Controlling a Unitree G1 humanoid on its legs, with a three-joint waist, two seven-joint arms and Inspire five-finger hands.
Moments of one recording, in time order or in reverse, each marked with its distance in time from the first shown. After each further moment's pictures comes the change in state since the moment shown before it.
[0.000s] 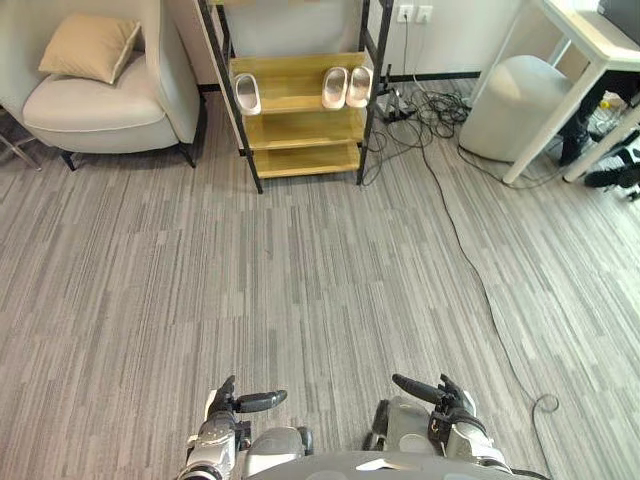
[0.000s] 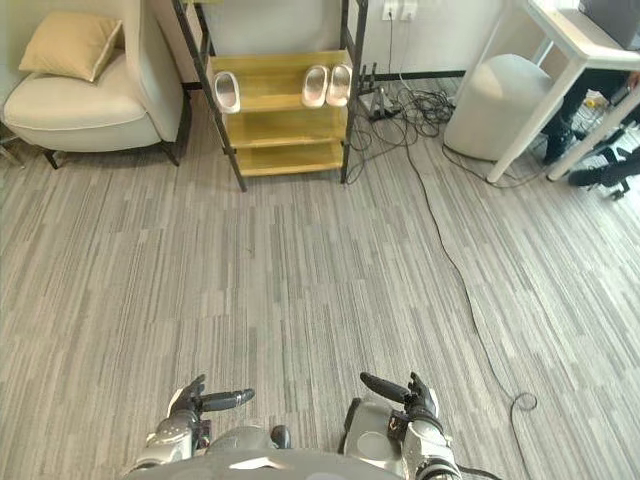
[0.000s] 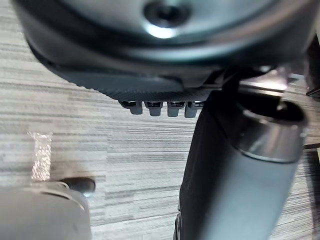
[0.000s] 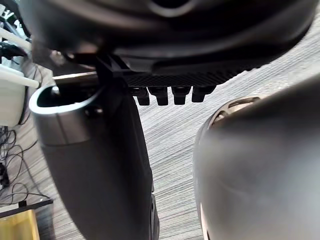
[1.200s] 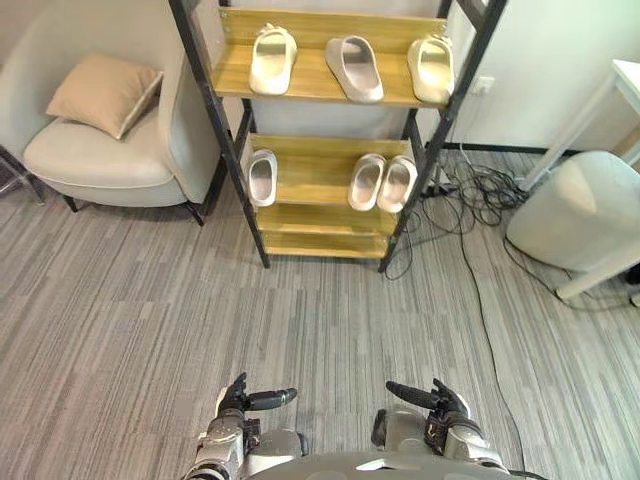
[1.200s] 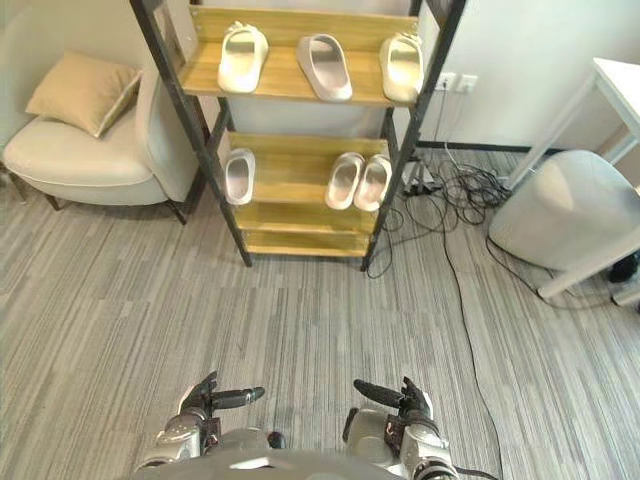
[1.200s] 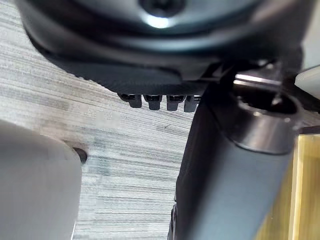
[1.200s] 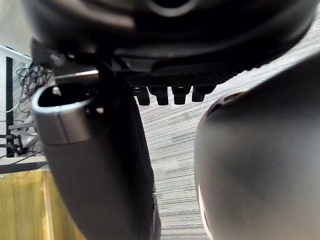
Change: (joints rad) left arm -0.005 -0.018 -0.006 0.008 -0.016 -0.009 -0.027; right arm 0.007 0.002 0.019 0.016 -0.029 0.014 0.030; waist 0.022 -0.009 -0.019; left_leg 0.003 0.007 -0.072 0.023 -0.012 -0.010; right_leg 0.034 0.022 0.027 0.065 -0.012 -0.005
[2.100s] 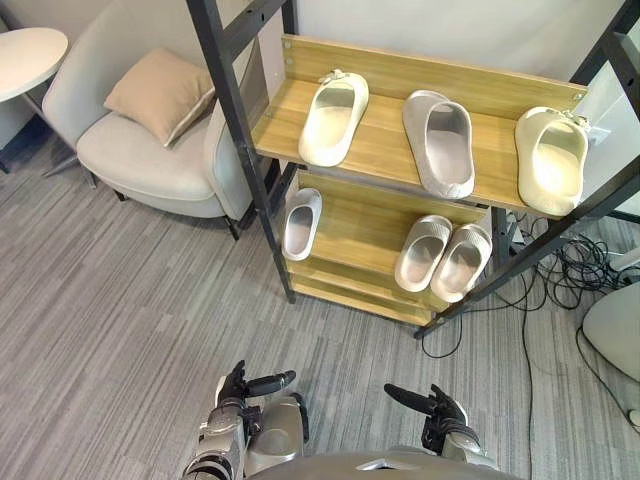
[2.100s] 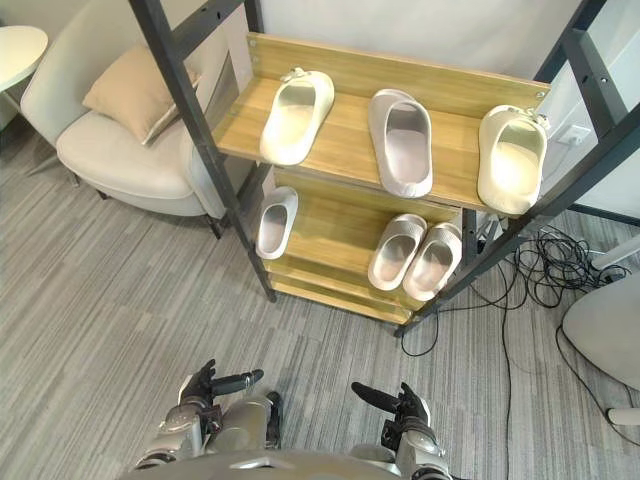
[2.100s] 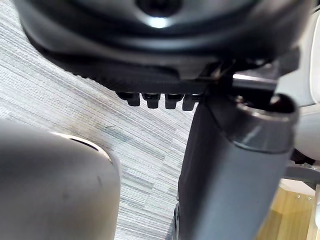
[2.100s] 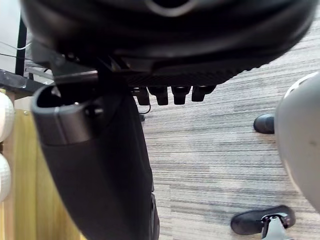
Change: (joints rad) left arm -0.022 0.000 0.042 -0.023 -0.010 -0.010 -0.013; right arm 0.025 0.023 -0.028 0.010 0.017 -0.009 0.003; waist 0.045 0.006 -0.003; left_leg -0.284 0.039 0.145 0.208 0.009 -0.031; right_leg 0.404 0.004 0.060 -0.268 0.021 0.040
